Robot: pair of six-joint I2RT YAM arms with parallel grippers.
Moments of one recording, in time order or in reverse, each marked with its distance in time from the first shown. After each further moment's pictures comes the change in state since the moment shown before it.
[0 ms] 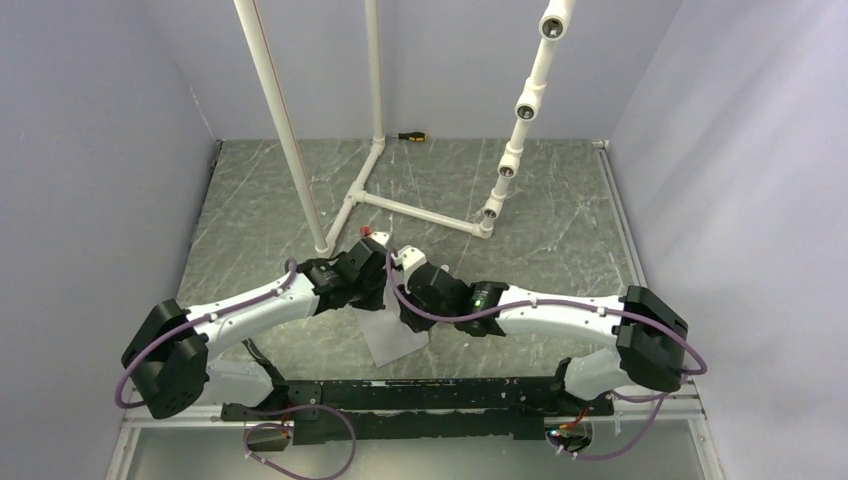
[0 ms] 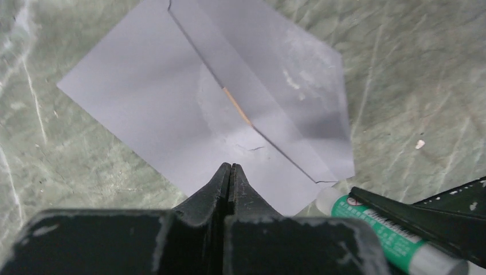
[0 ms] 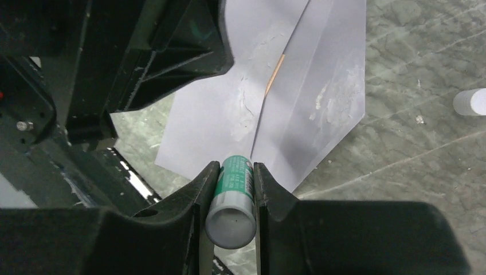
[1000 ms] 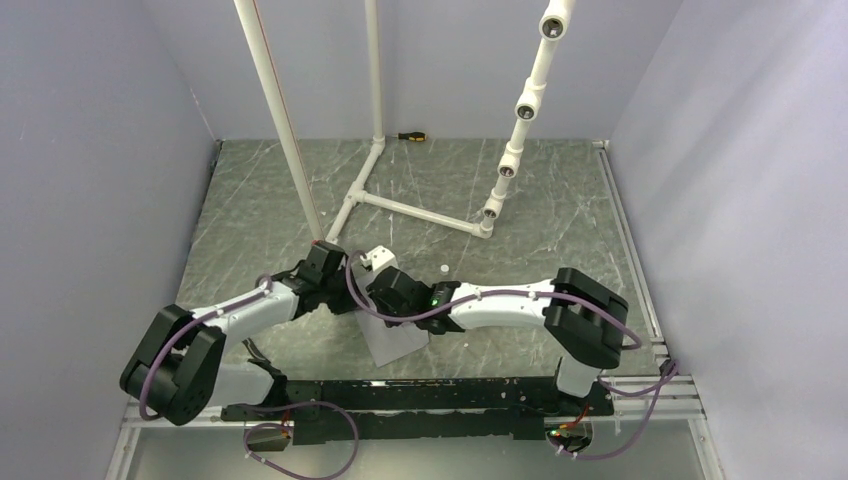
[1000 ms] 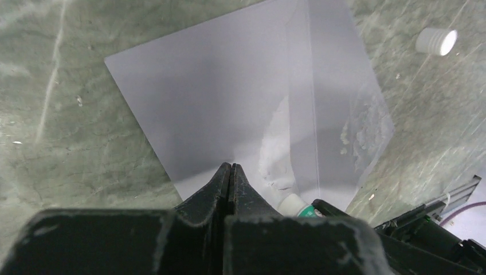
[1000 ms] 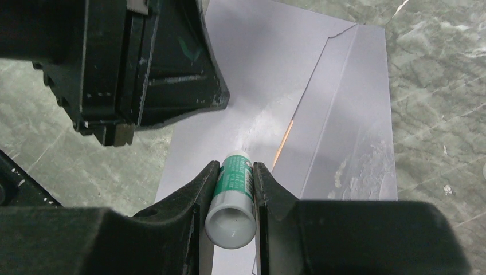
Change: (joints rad) left arm 0.323 -0.023 -0.286 0.291 0.260 -0.235; right arm 0.053 0.298 0.119 0.157 0.134 -0.001
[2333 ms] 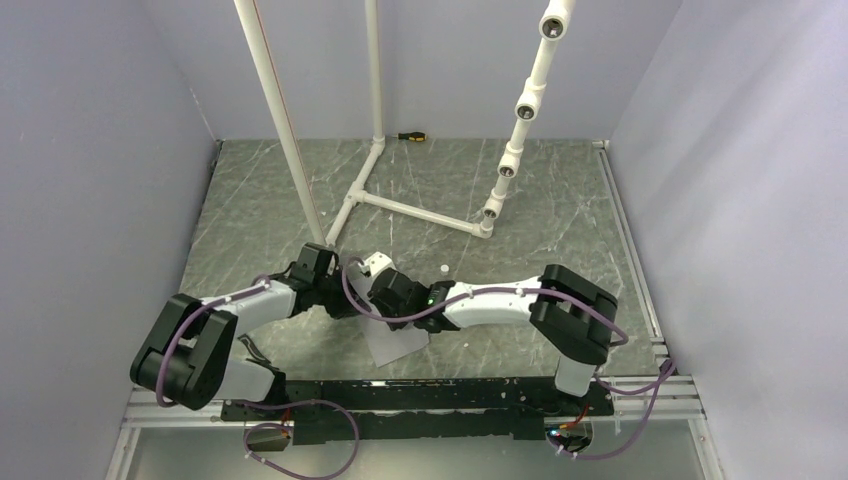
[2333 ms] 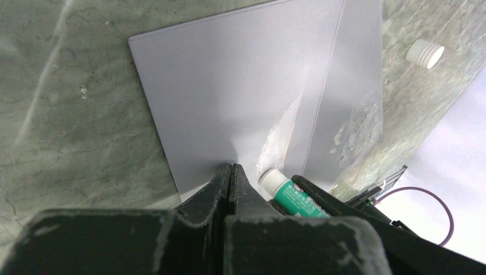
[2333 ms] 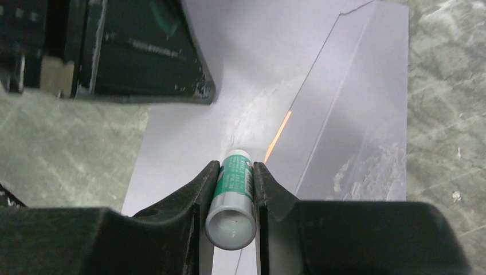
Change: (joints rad) left arm 0.121 0.080 -0.077 0.108 0.208 -0.124; right arm -0.021 0.081 0.021 -0.023 -0.045 -0.055
